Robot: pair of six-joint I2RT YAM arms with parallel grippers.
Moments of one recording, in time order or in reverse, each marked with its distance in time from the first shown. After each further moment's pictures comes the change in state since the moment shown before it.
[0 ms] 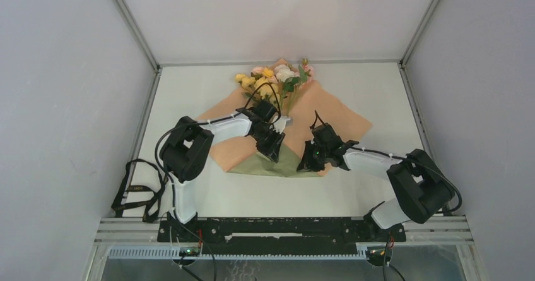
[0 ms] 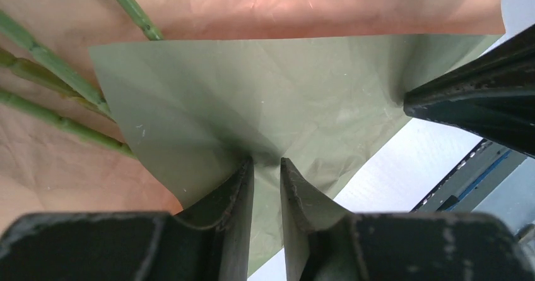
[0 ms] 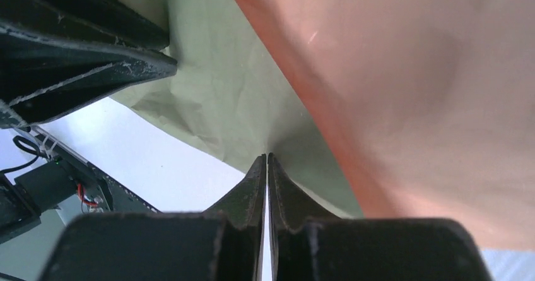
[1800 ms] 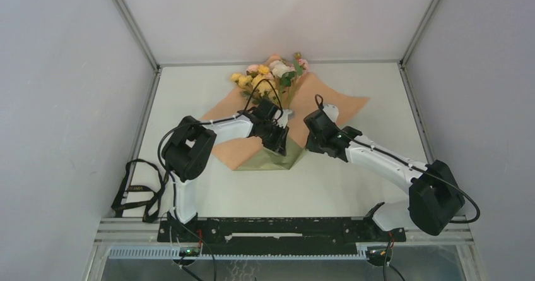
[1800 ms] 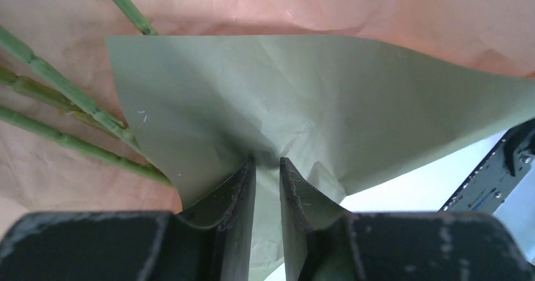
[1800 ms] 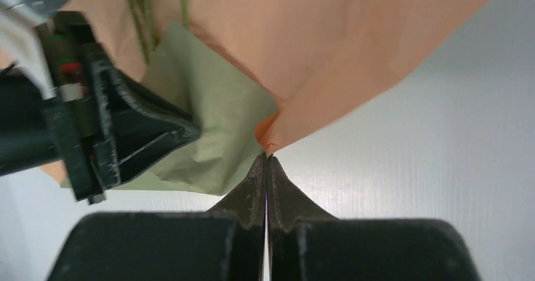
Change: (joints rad) left arm -0.005 0.020 -0.020 0.219 -0.007 -0.137; right arm 0.085 -0.121 0.261 -0.385 0.587 0.080
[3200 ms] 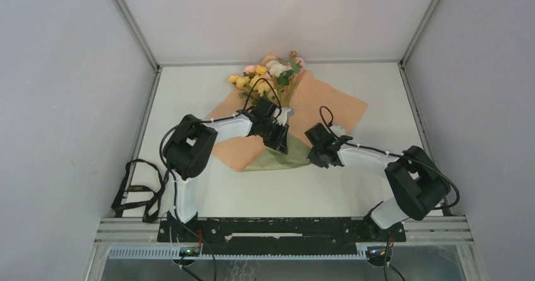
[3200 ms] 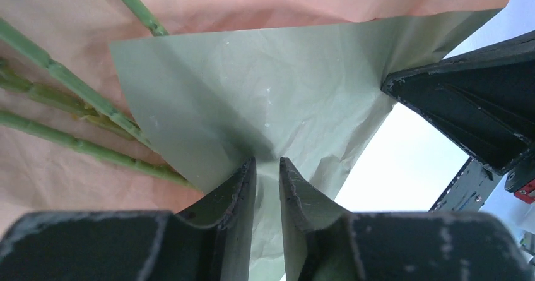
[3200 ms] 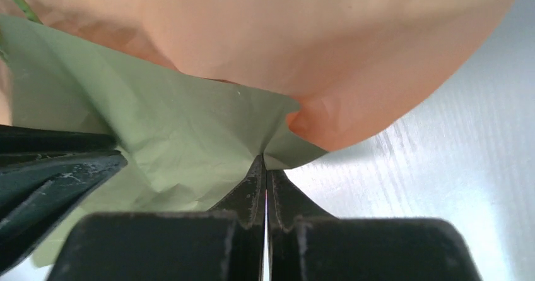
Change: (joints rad) left arm 0.026 0.024 0.003 0.060 0.060 -0.041; right arm -0.054 0.109 -0.198 0.167 -0.076 0.330
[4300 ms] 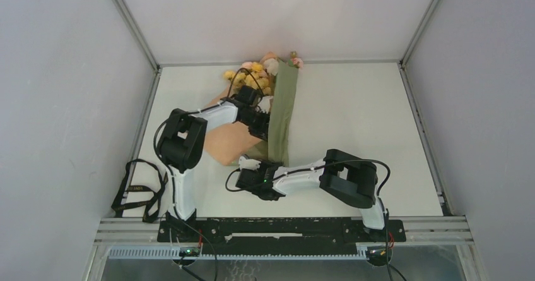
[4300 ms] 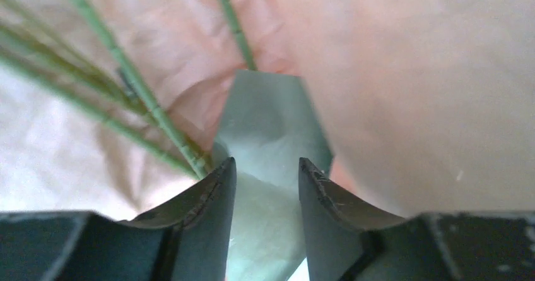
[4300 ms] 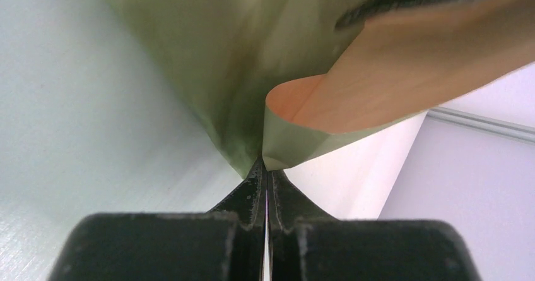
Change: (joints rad) left arm 0.158 0.040 0.095 -0.127 0.090 0.098; right arm 0.647 0.504 0.445 -0.068 0.701 -1.224
